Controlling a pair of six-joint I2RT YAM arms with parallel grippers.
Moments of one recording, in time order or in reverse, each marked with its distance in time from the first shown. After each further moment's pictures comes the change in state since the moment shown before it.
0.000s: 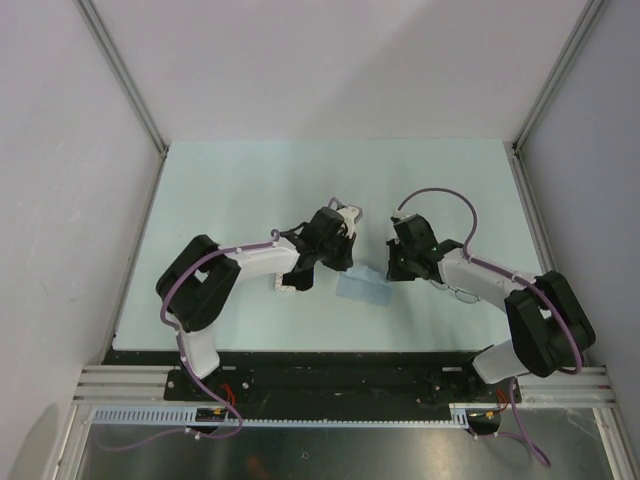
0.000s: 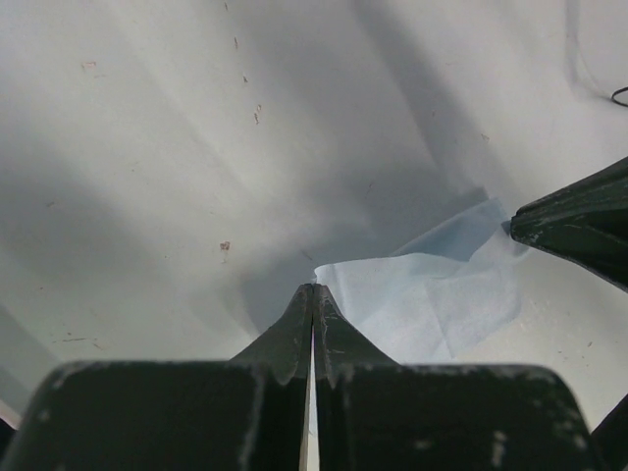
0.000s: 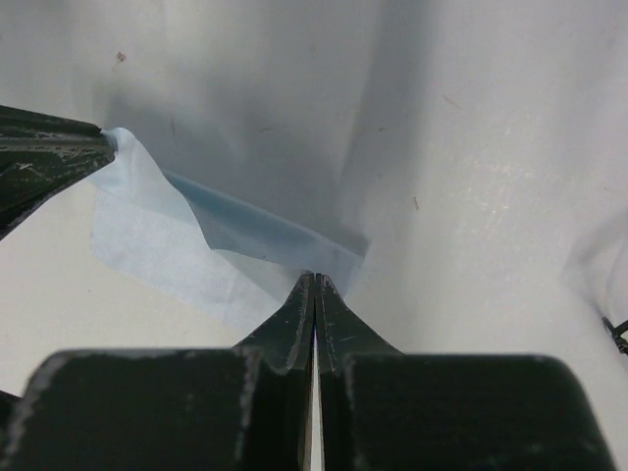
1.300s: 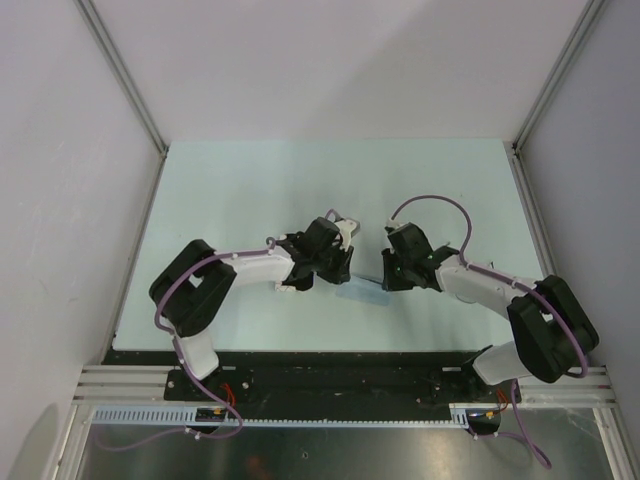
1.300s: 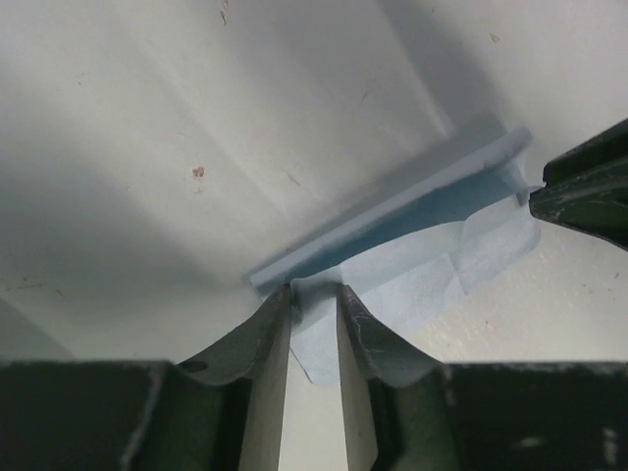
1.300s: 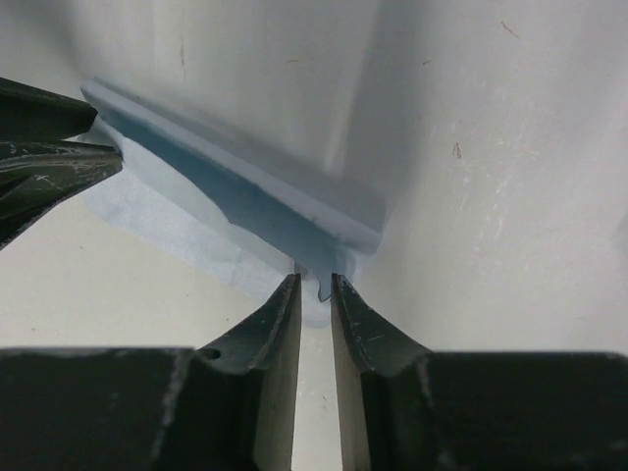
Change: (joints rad) left arm -0.012 -0.038 -0.100 0.006 0.042 0.050; right arm 0.072 -0.030 -0.040 -0.026 0.010 0.020
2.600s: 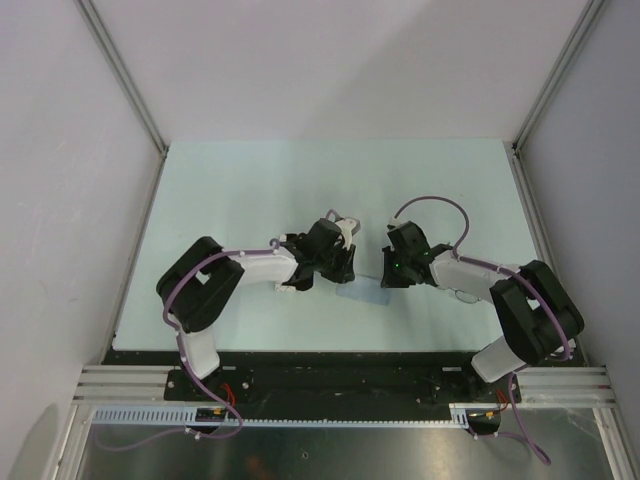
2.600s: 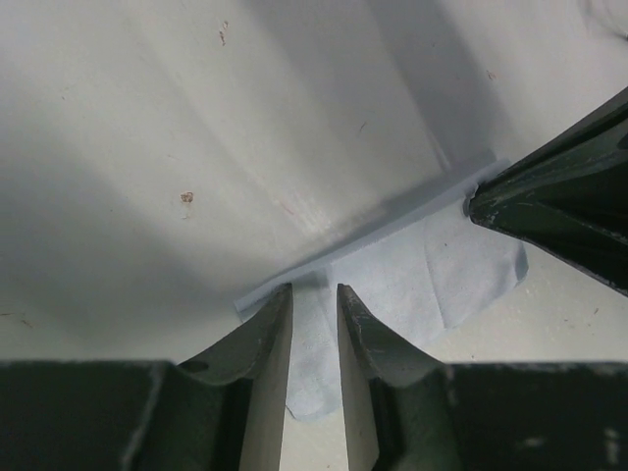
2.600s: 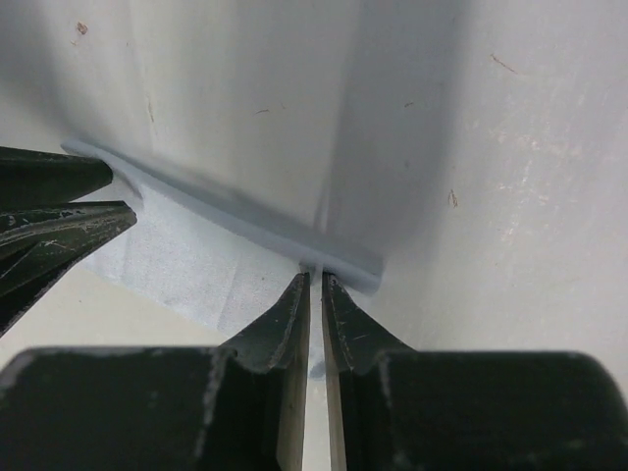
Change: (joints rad) left arm -0.002 0.035 -0.007 0.074 0.012 -0.083; right arm -0.044 0.105 0.001 0.093 -0.031 0.063
